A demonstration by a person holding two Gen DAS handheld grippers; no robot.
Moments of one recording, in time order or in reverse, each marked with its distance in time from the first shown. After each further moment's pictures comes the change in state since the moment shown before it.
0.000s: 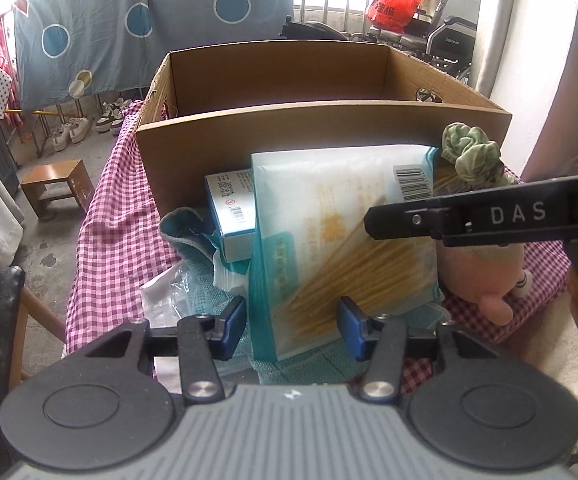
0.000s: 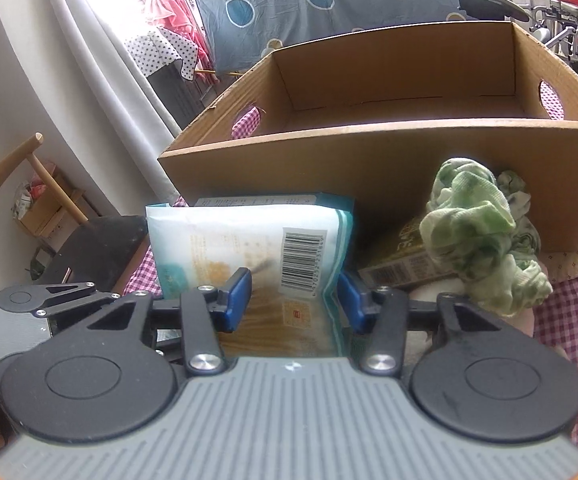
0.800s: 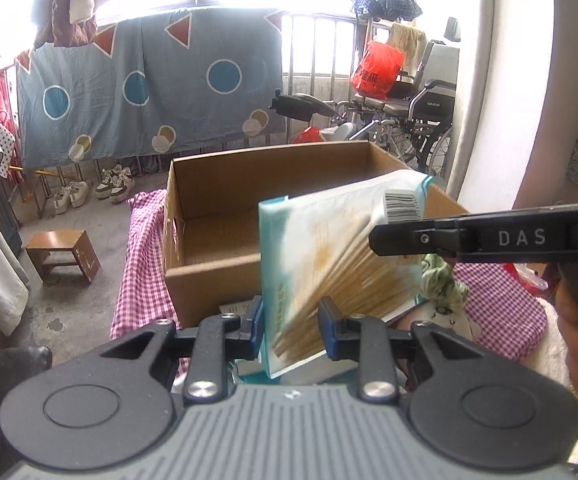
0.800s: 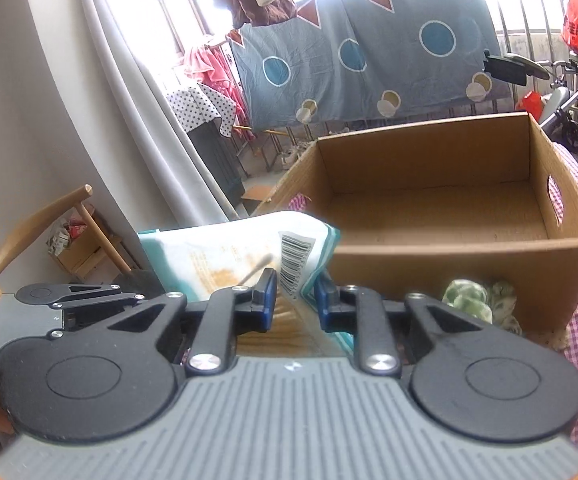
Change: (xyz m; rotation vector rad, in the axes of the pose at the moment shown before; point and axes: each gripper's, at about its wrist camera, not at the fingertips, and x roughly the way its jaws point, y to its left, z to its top) left arm -0.074 -0.003 0.042 0.024 -0.181 -0.021; right arm -0.083 0.010 0.046 -0.042 -0.177 0.111
